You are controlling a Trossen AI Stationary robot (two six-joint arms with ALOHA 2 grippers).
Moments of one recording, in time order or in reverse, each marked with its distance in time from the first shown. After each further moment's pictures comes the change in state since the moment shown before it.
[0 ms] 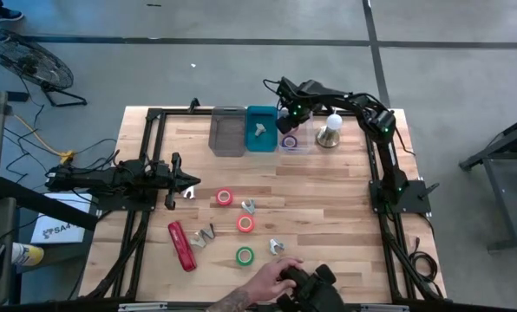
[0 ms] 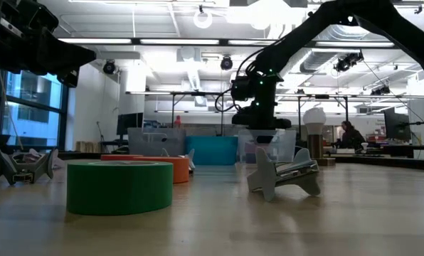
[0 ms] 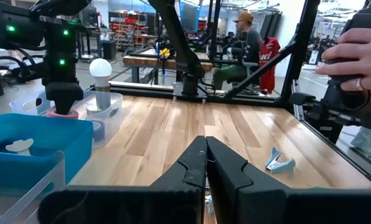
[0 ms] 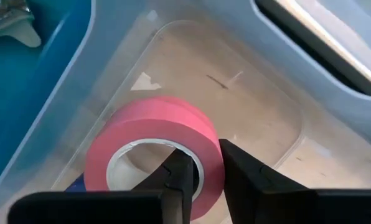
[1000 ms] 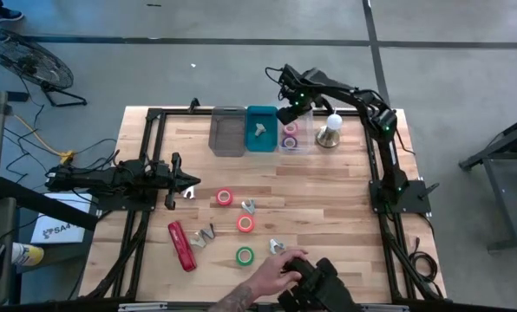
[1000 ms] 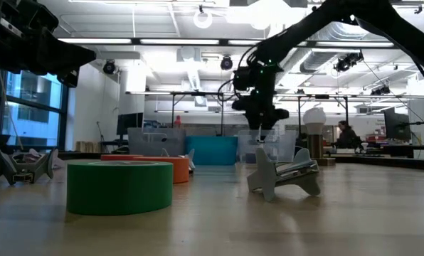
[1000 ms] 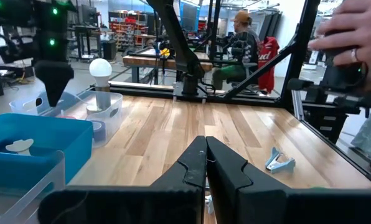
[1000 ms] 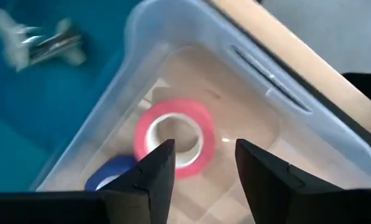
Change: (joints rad) left arm 0.000 0.000 0.000 0.000 0.000 0.000; right arm -0.036 -0.001 0.157 -0.142 -0.073 -0.063
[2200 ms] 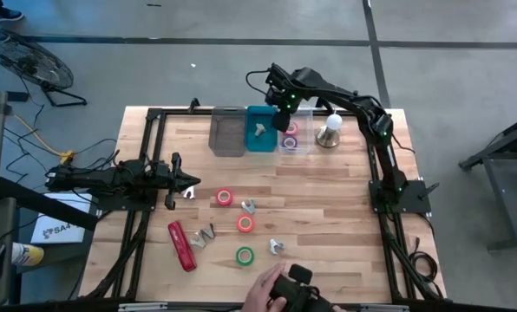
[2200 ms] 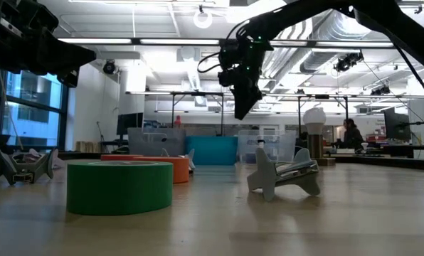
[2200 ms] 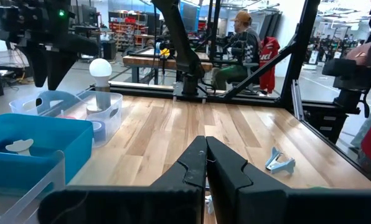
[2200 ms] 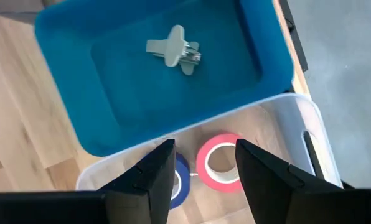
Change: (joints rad) left arm 0.000 0.000 0.000 0.000 0.000 0.000; right arm 0.132 -0.006 0.179 -0.074 -0.016 -0.408
